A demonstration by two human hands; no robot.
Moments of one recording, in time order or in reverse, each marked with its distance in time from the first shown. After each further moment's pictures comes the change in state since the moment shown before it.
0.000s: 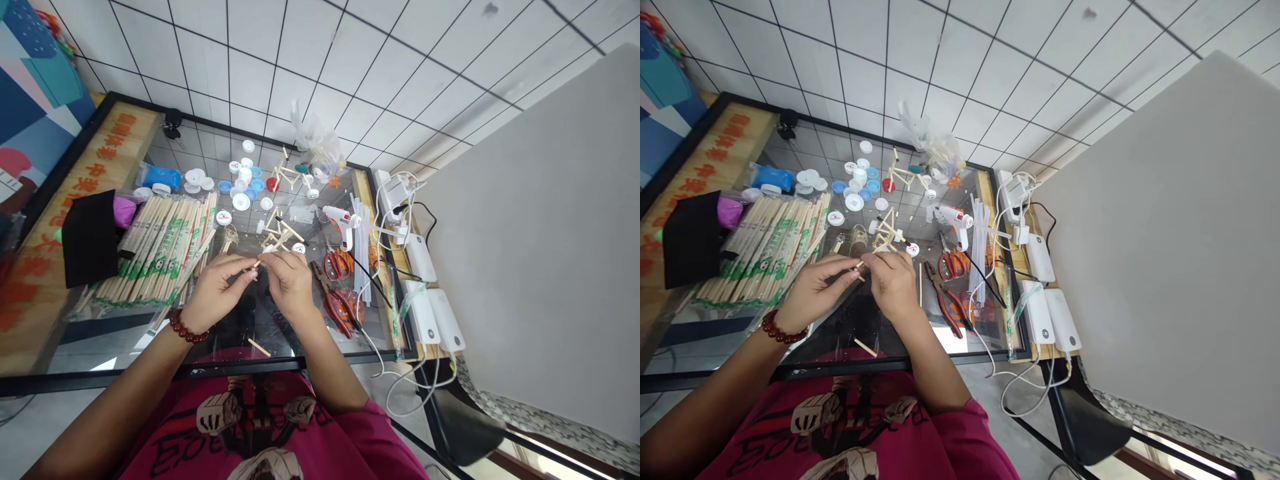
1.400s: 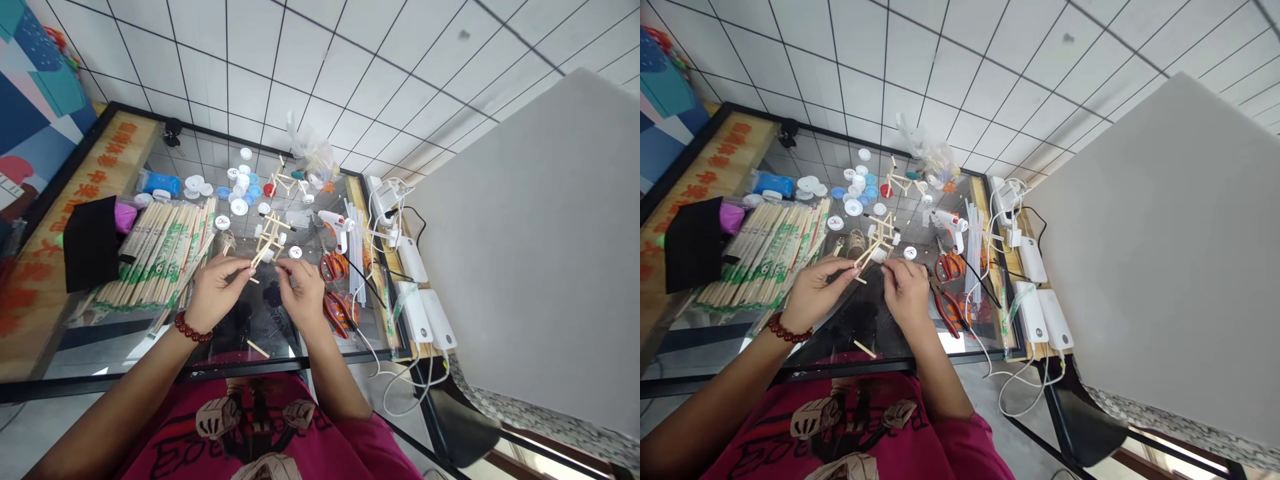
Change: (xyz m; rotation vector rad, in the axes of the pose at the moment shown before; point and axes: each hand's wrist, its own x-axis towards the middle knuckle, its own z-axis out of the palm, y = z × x) left_hand 0.002 0.008 0.005 -0.012 0.114 -0.087; right_hand -0.013 -0.007 -0.024 -0.051 0.068 0.194
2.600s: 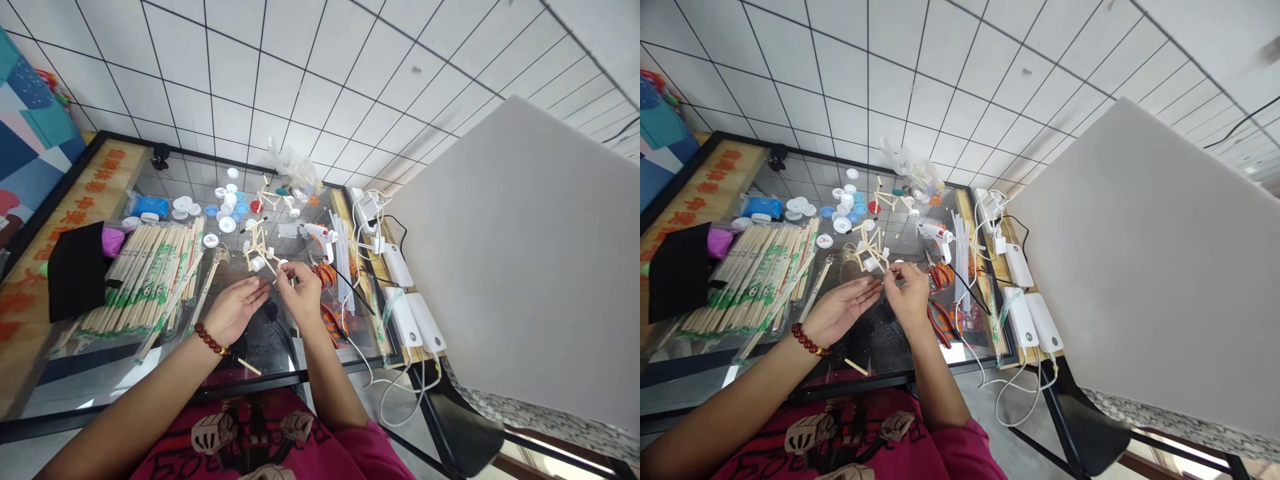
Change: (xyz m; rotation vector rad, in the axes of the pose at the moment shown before) left_hand 0.004 0.010 0.049 -1.033 -0.066 -0.914; right_hand 0.022 0.020 -0.002 0.170 0.100 0.268
